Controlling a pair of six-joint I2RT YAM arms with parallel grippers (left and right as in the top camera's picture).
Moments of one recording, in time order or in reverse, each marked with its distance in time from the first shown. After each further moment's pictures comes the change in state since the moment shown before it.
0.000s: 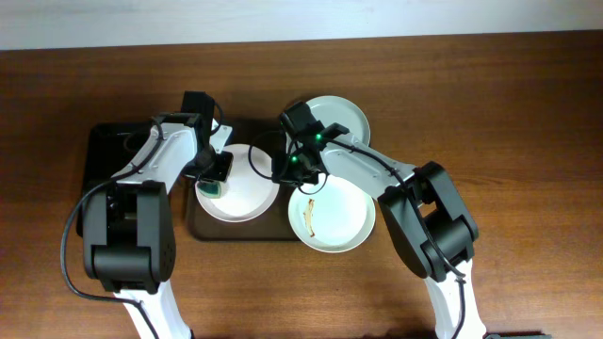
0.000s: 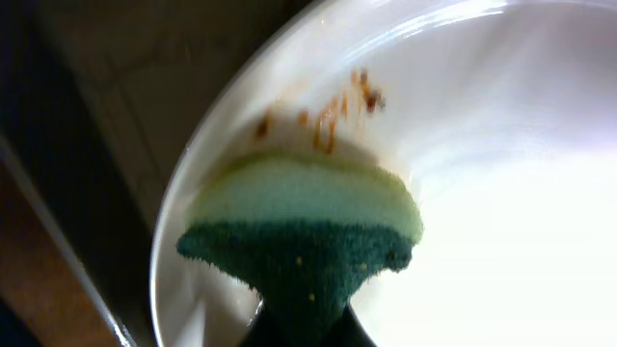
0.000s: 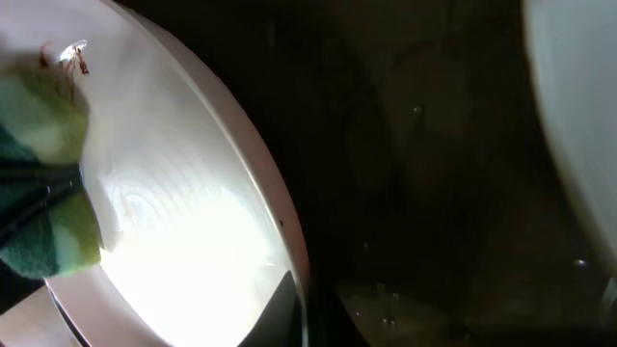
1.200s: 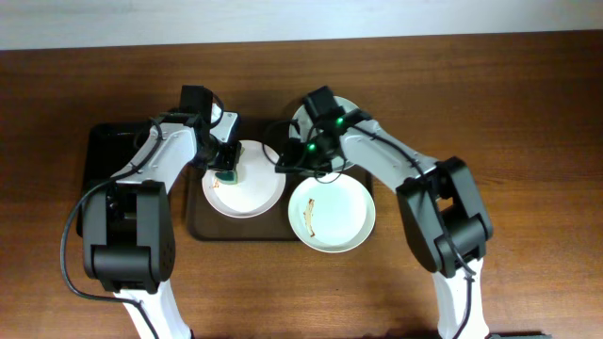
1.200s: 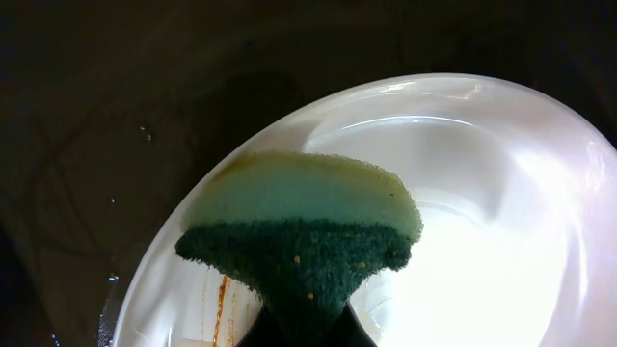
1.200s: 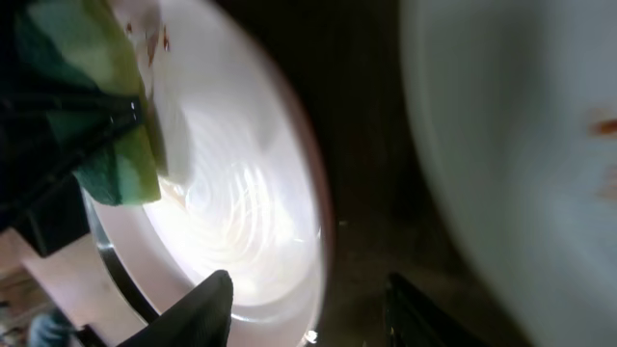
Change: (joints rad) left arm 0.003 0.000 0.000 0.164 0.206 -0.041; right arm -0.072 -0.023 0.025 -0.068 -0.122 -0.156
